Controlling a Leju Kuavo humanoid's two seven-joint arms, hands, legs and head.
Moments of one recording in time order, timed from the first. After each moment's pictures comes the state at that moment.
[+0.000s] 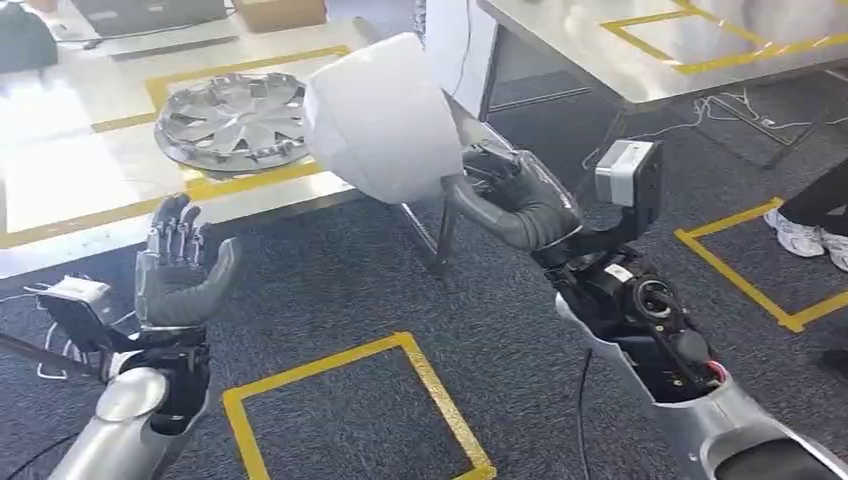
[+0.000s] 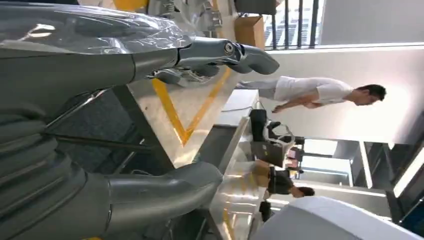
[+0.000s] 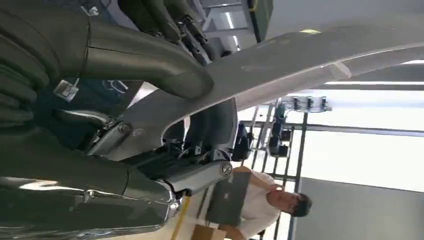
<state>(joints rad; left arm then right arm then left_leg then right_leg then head) -0.35 -0.01 -0.46 -1.39 0.29 0.25 -0.40 -0.43 -0.18 0.41 -1.76 -0.34 0.10 -0.02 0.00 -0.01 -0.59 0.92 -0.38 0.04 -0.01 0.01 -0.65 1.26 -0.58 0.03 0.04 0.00</state>
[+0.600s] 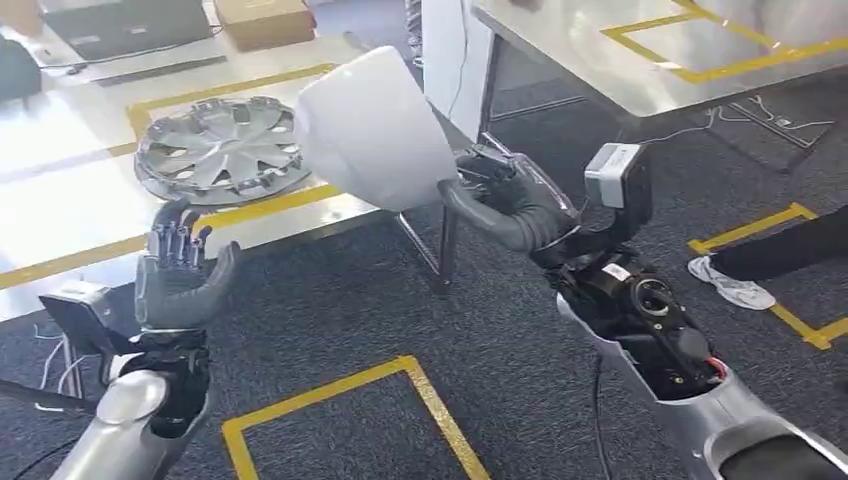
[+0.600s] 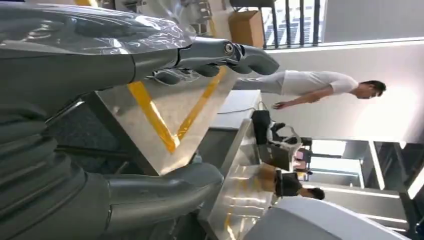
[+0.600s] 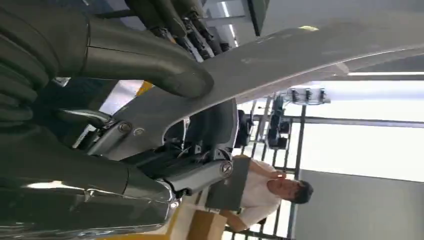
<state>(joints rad) -0.35 -0.02 -0.46 -1.38 0.29 0.26 -0.40 -0.43 -0.18 0.41 -1.75 -0.34 0.11 -0.02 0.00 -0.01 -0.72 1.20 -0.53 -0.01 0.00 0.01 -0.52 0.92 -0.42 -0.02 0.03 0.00</state>
